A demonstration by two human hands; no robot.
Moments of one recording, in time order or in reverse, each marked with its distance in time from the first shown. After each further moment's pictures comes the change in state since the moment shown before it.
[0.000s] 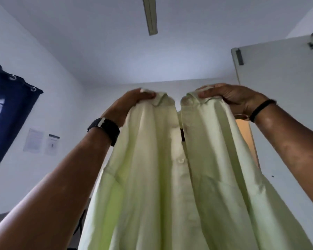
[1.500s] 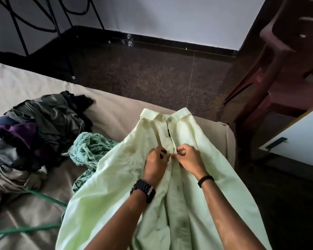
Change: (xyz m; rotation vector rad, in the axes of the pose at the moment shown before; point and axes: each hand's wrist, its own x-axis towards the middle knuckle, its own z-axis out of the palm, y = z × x) left_hand -0.501 -0.579 0.130 0.512 0.115 -1.162; right_hand -0.298 0.637 0.368 -0.305 -0.017 1.130
